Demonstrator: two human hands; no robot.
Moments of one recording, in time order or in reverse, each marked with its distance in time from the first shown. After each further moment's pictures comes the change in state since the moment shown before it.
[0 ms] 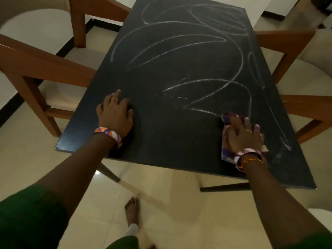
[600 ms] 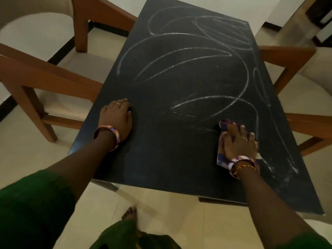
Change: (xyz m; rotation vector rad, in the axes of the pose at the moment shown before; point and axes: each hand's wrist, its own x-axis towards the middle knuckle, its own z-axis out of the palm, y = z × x) left_hand 0.031 -0.040 0.013 0.080 0.099 0.033; right_hand 0.033 -0.052 0.007 0.022 0.045 0.027
